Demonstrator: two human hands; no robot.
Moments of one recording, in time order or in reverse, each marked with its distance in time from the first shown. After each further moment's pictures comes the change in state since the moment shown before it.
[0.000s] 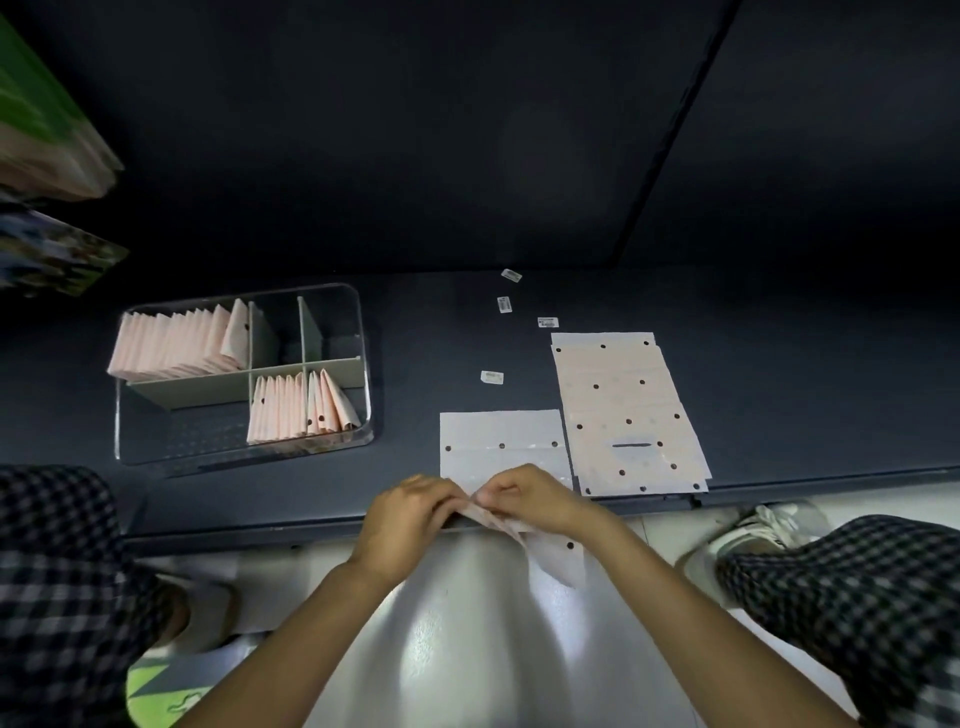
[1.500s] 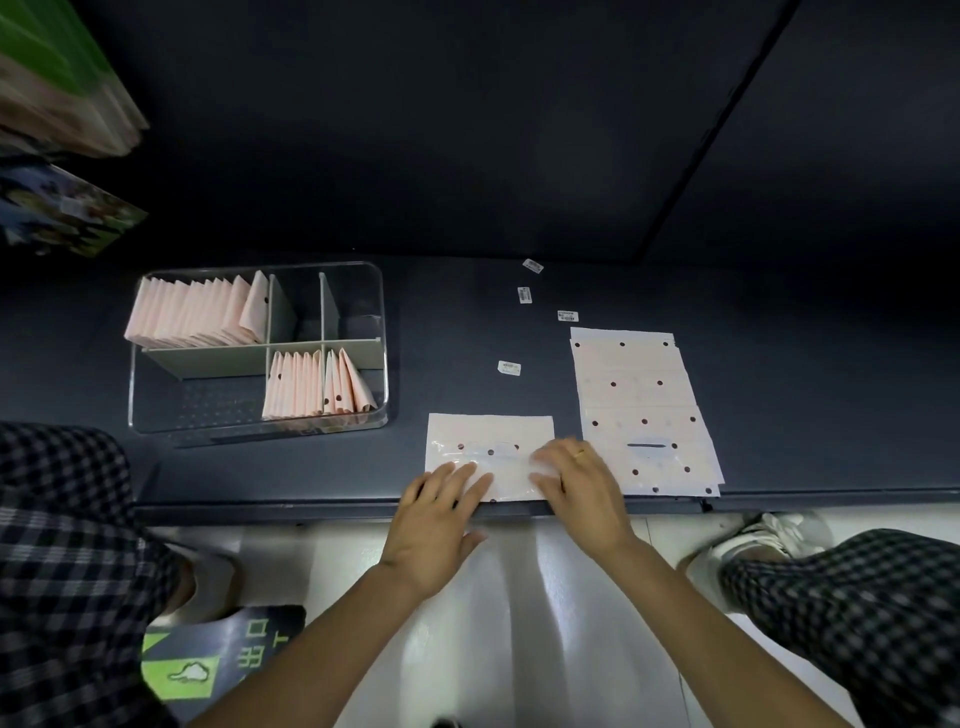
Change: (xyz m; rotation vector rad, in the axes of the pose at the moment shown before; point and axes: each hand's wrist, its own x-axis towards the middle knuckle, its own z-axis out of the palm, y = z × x) left_hand -0.017 -0.004 0.031 0.398 -0.241 0.045; right_hand -0.014 0.029 -0.003 -0.628 0.643 -0.342
